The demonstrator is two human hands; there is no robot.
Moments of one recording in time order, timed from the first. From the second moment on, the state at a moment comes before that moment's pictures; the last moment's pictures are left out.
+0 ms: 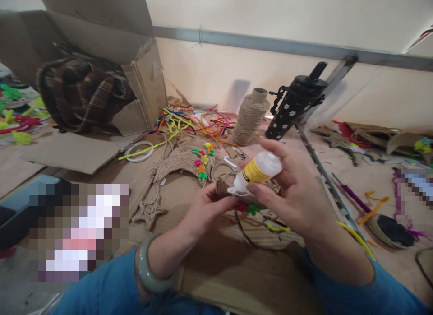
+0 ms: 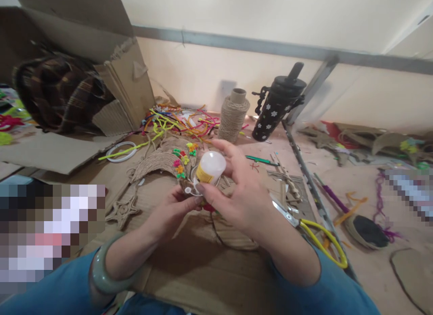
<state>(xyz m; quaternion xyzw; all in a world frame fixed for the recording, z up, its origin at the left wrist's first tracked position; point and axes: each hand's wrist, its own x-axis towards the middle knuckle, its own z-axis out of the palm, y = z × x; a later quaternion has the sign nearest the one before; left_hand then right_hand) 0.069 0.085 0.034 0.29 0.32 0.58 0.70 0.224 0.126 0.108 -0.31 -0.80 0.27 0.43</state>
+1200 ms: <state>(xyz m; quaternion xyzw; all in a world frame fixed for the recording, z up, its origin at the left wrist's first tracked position) 0.066 0.088 0.035 0.28 0.38 0.59 0.65 0.228 0.122 0.110 -0.32 -0.82 0.24 0.42</state>
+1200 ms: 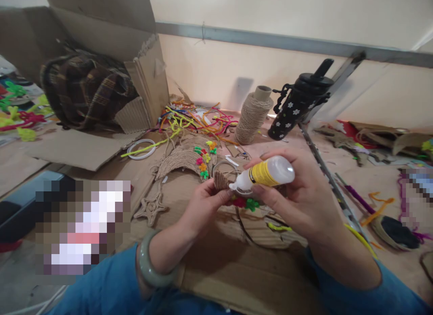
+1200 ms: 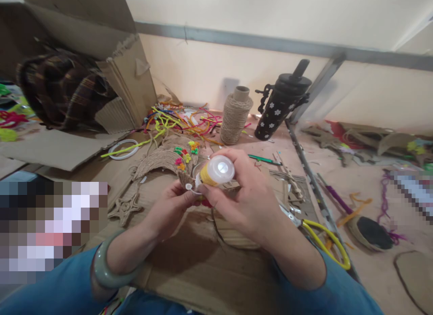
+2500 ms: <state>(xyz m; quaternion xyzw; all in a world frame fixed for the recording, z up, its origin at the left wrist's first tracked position) 0.069 0.086 0.041 0.29 0.36 0.60 0.65 0.222 0.122 0.103 -0.31 -0.83 0.17 0.44</state>
